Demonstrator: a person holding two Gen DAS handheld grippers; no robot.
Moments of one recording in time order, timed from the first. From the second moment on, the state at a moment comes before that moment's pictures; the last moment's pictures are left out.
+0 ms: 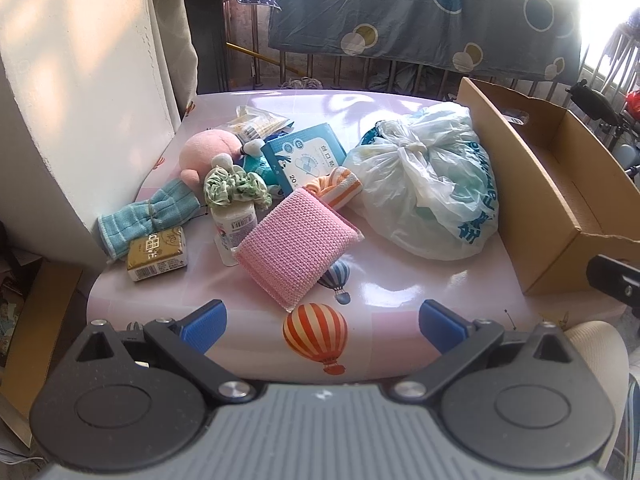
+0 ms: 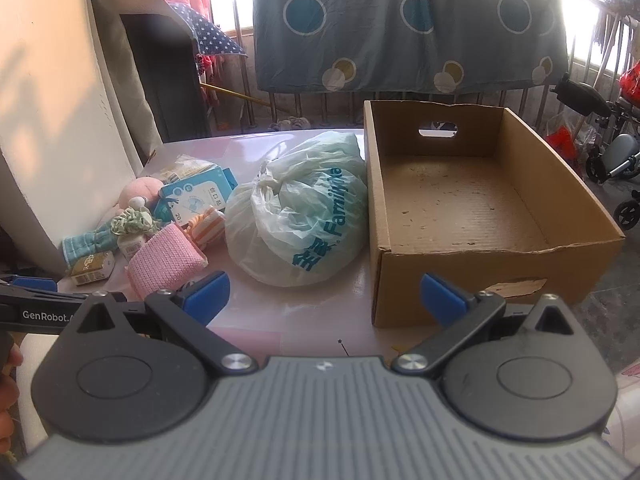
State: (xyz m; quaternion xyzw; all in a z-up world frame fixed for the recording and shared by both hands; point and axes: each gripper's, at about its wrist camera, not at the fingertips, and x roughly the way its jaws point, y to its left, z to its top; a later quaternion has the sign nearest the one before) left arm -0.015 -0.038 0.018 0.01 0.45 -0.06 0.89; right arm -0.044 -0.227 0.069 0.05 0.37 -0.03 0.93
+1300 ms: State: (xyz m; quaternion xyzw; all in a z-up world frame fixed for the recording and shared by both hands) left arm -0.016 -0.079 0.053 0.07 0.43 -0.06 0.90; right arm -0.023 -0.250 0.044 0.01 0.38 -0.11 0.92
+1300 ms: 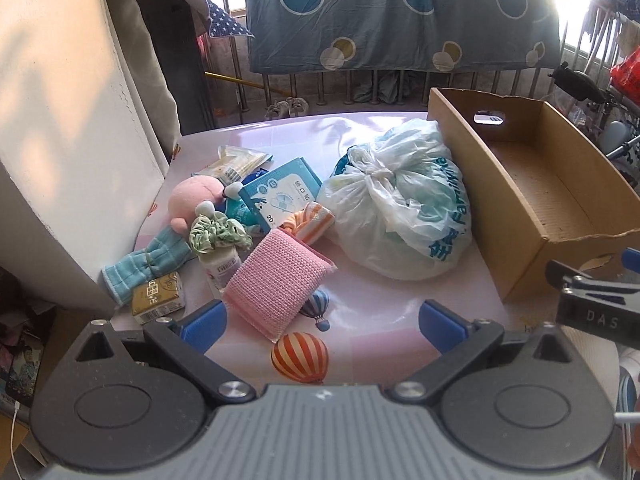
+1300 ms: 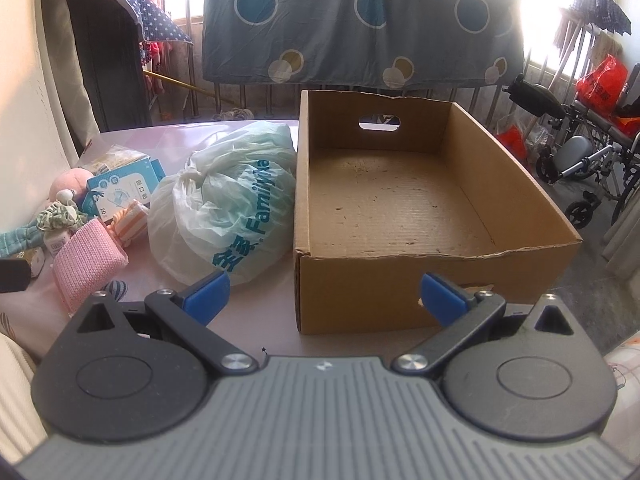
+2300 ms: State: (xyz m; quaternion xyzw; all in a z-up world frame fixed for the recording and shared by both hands) left arm -0.019 -0.103 0.052 0.07 0.43 -0.10 0.89; right arm -0.029 -0.263 0.044 0.01 0.39 -0.15 0.91
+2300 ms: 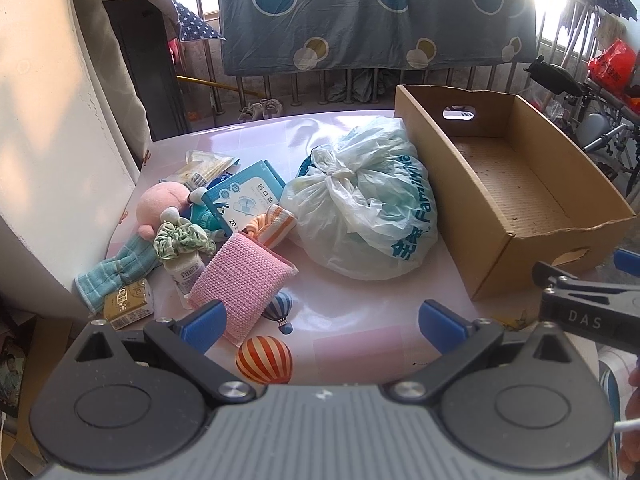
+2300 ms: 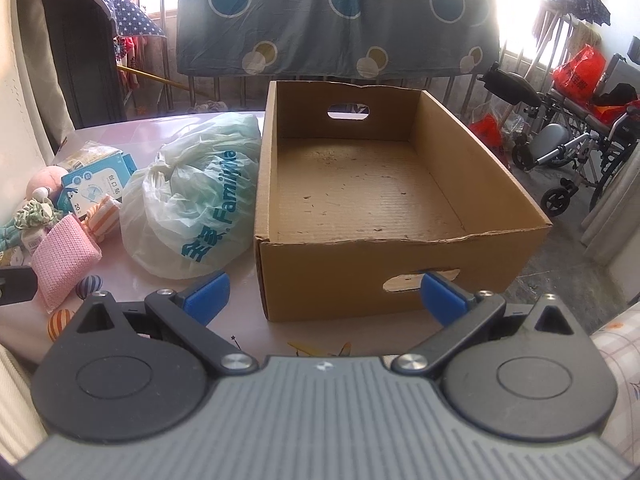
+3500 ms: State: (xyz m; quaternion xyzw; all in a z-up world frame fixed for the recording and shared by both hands) left arm -0.025 -0.090 0.066 0.07 0.40 -0.08 0.91; right arm -0.028 -0.258 0.043 0.01 0.39 -0.14 0.91
